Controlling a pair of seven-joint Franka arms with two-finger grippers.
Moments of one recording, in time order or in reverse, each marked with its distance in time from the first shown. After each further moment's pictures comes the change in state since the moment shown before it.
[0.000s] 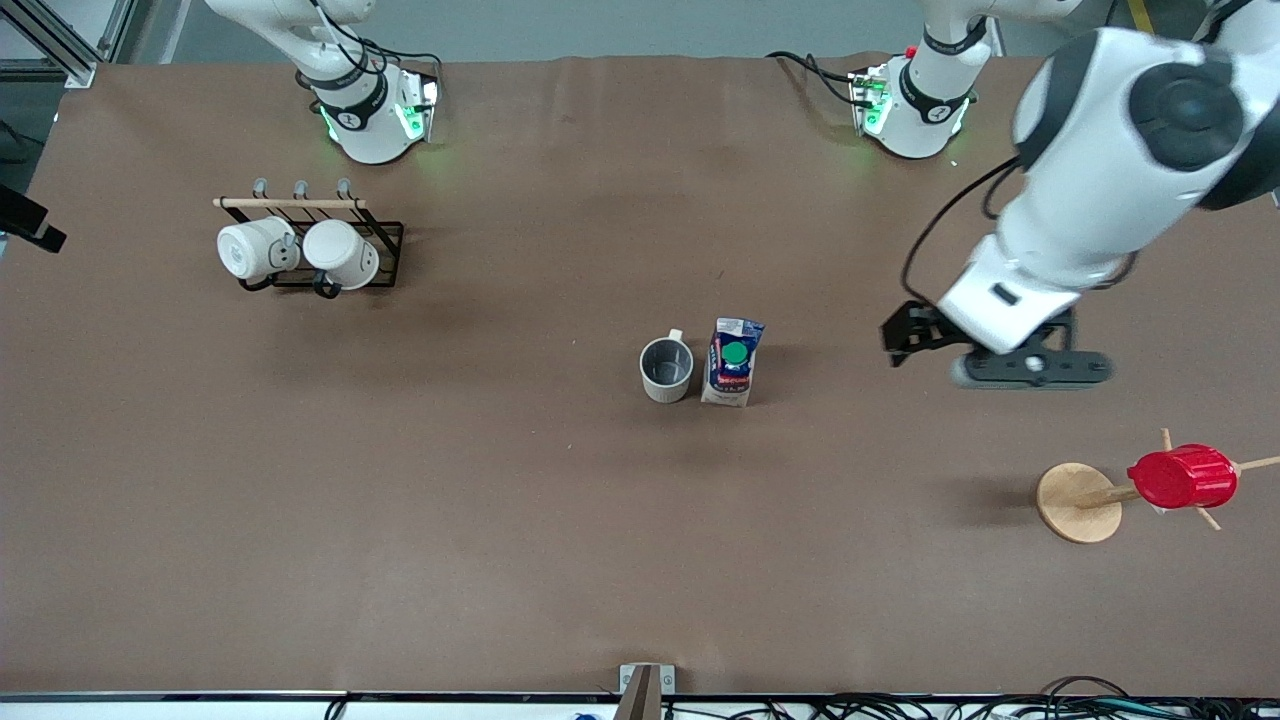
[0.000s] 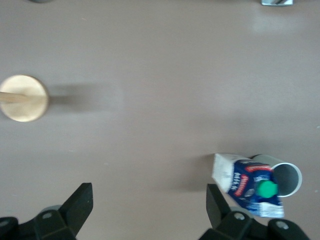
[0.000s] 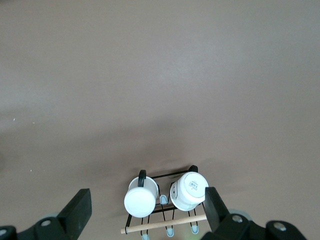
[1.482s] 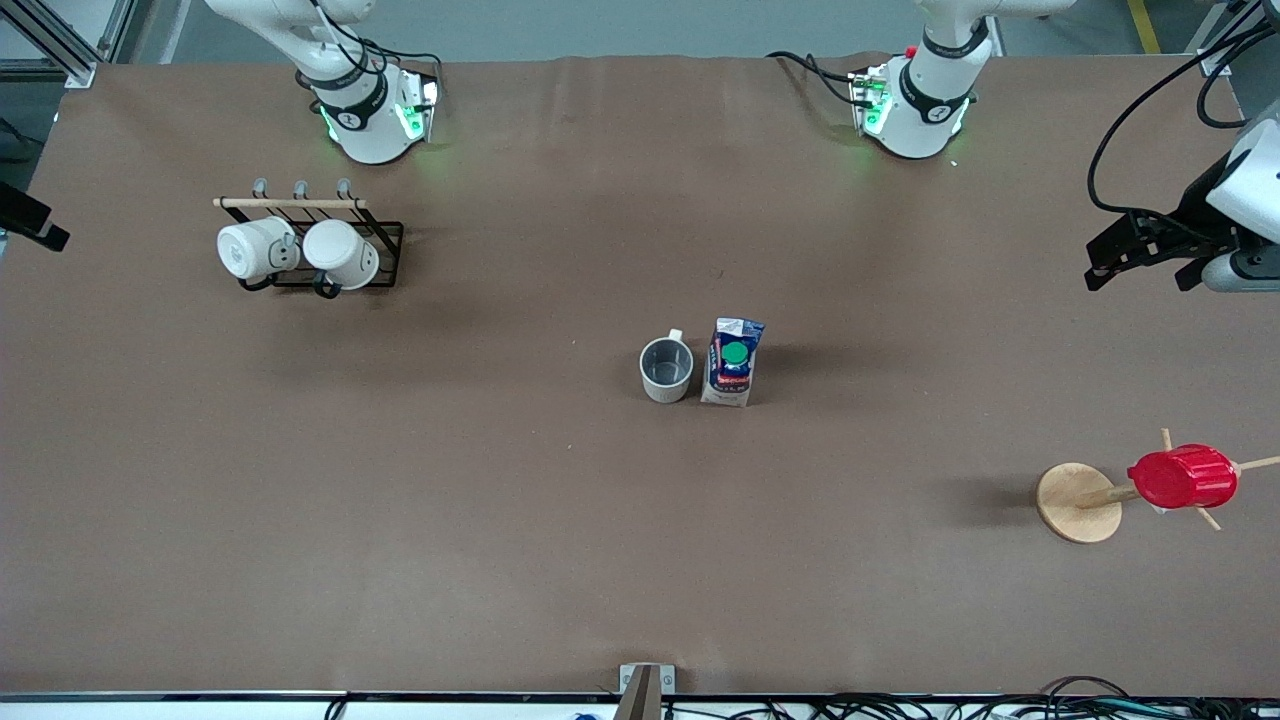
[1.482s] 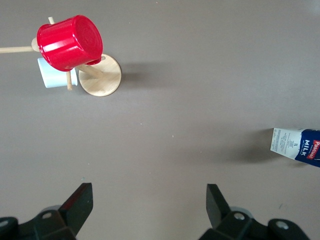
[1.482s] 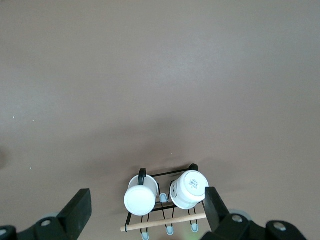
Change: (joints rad) left arm 0.150 -0.246 0.103 -0.182 -0.012 -0.084 0.236; right arm 0.000 0.000 0.002 -0.001 0.000 -0.007 -0.002
